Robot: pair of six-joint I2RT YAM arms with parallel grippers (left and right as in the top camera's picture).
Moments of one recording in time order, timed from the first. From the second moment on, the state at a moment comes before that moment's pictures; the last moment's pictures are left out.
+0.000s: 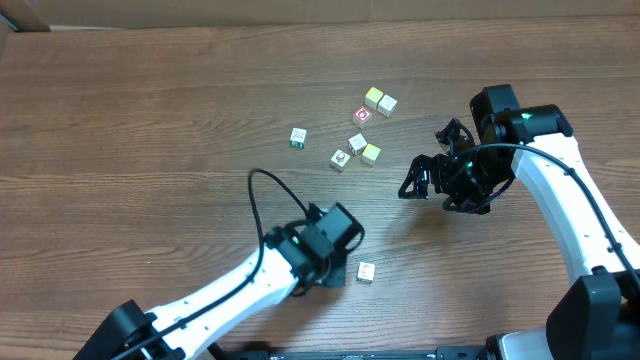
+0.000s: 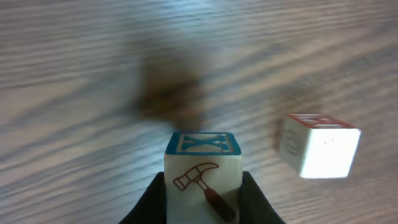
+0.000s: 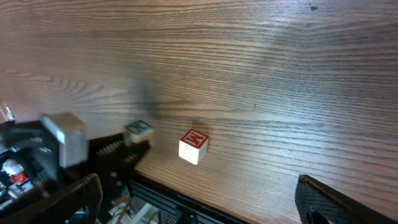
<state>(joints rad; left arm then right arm) -0.85 1.45 0.79 -0.67 0.01 -0.72 0.13 1.63 1.33 -1.29 -0.54 0.16</state>
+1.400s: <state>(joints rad) -0.89 1.54 0.75 -0.51 0.08 -0.80 0.13 1.63 1.33 -1.32 -0.54 0.15</state>
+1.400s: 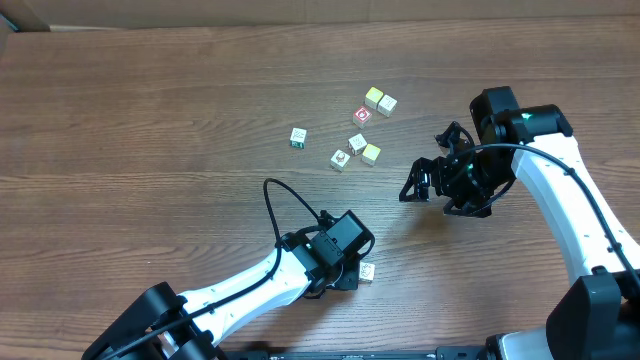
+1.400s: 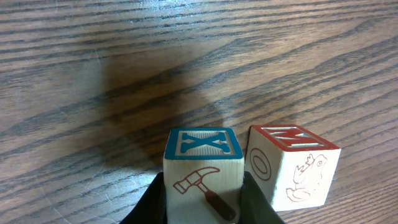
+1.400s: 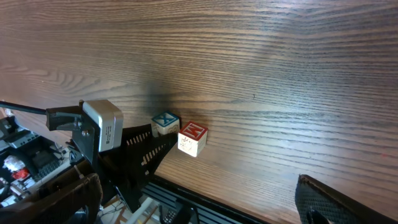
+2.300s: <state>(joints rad) -0.89 1.55 0.73 -0.48 0.07 -0.80 0.13 1.63 1.33 -1.31 -0.54 0.16</state>
